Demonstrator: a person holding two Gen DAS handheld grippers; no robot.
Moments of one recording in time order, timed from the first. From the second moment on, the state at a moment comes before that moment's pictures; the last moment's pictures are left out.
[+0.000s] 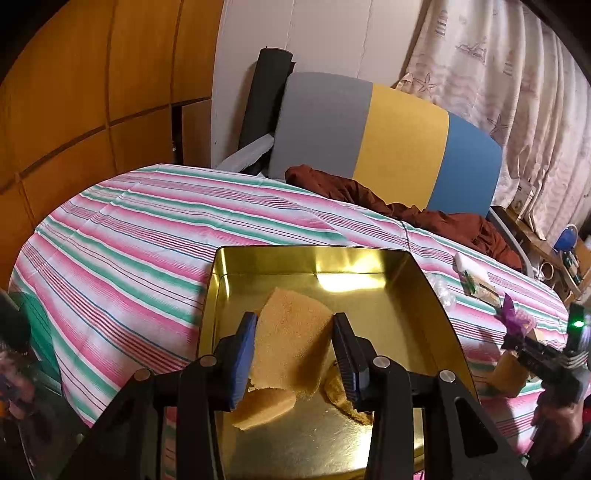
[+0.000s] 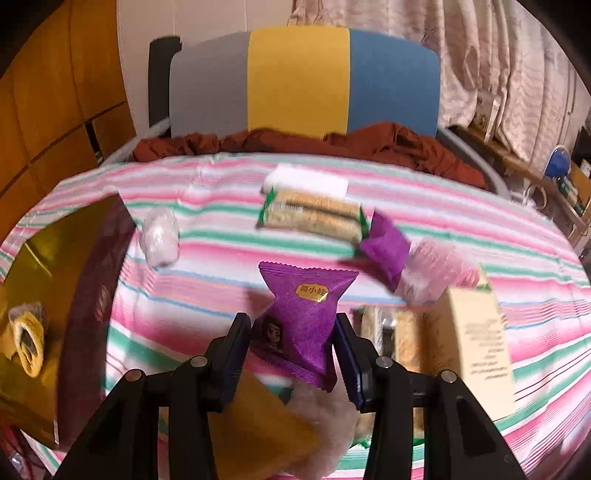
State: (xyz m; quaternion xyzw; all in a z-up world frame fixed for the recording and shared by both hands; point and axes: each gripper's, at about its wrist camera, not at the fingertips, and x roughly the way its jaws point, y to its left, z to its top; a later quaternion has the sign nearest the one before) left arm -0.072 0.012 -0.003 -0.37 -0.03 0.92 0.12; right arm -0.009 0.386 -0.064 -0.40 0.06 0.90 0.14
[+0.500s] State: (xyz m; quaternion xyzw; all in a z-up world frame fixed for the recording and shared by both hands) left arm -0.064 0.036 -0.012 -0.38 0.00 0.92 0.14; right arm -0.001 0.340 -0.052 -0.39 0.05 0.92 0.09
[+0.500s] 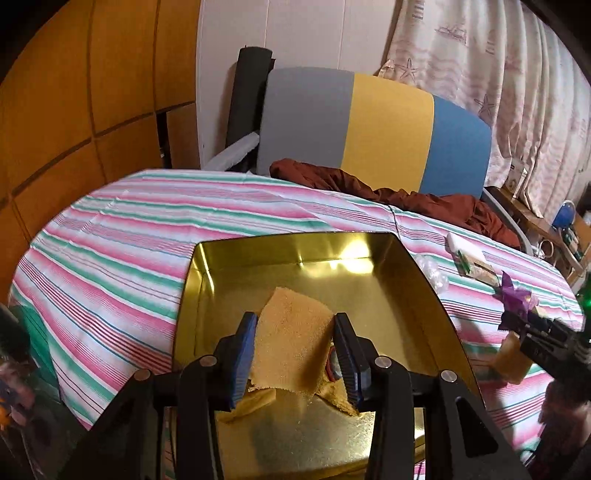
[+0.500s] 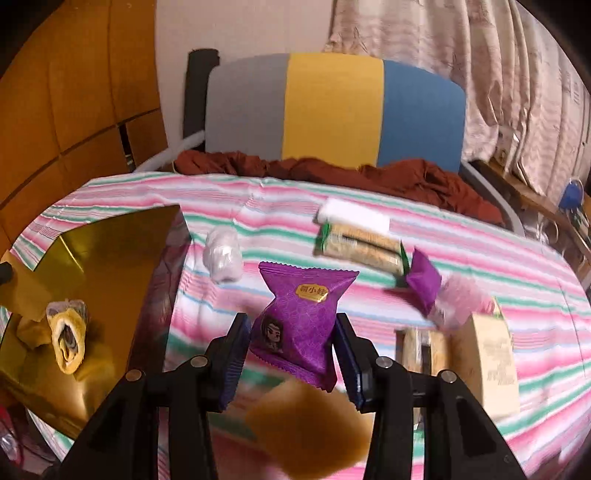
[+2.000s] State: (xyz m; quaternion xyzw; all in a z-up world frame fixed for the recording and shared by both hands) left arm -0.054 -0.001 -0.012 -0.38 -0.03 0.92 0.06; right arm 0.017 0.203 -0.029 -0.37 0.01 0.93 -0.06
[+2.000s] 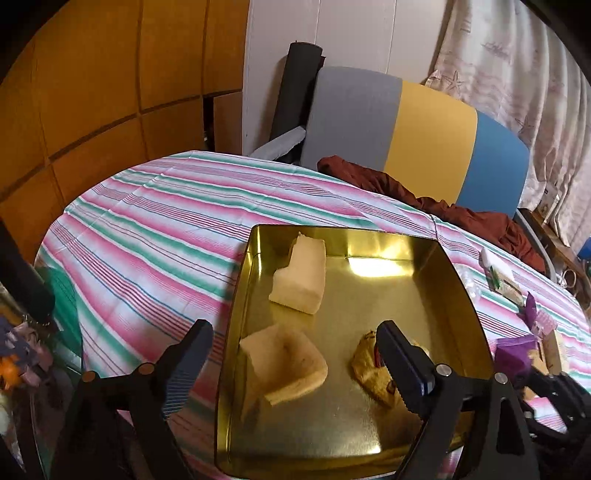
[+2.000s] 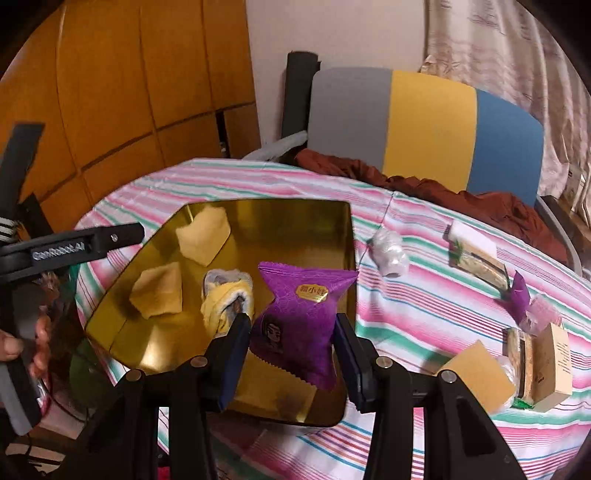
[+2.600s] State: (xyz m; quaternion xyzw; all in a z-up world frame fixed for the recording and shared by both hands) left arm -0.034 -0.024 -0.020 -0.40 -0.06 0.91 0.06; right arm 0.004 0.191 -0.041 -0.40 0.01 0.92 -0.06
